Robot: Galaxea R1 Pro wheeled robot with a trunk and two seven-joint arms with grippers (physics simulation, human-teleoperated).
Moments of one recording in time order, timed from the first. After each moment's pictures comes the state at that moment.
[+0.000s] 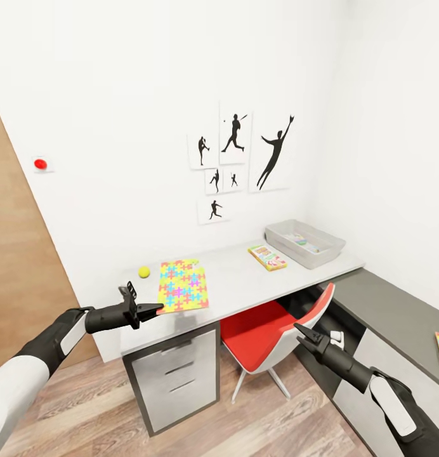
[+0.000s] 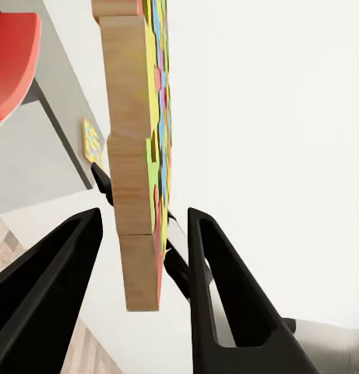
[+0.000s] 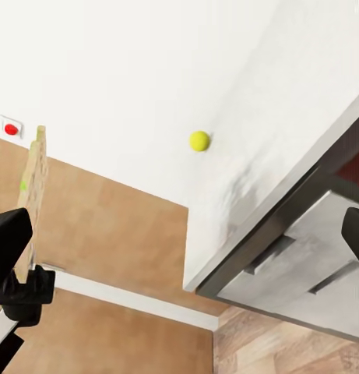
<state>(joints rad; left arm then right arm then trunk) -0.84 0.34 -0.28 -0.56 0.65 1.00 -1.43 -0.39 -0.26 -0.09 -0.87 -0.90 0.60 0.84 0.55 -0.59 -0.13</state>
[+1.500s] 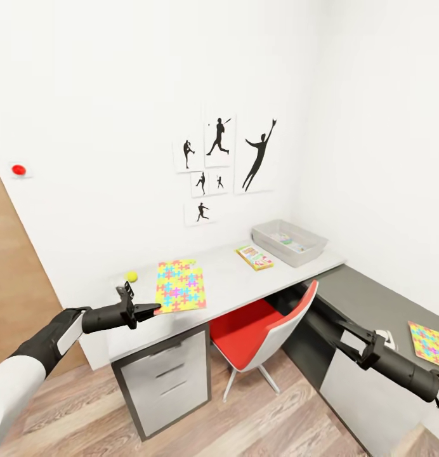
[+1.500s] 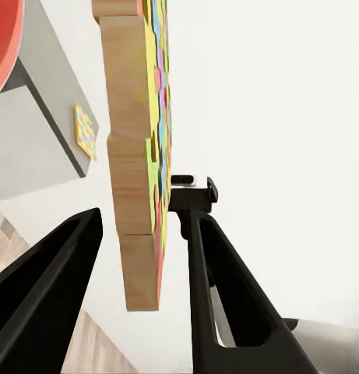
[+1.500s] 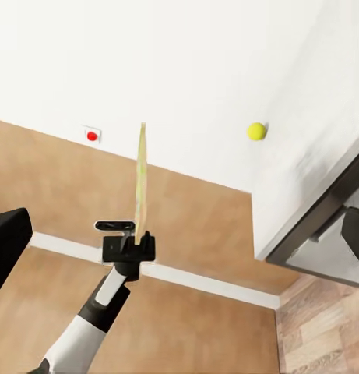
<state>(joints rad) -0.84 0.35 -0.28 -0.56 0.65 1.00 -1.43 -0.29 -0.41 -0.28 -1.08 -0.94 1.01 1.00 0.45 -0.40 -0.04</state>
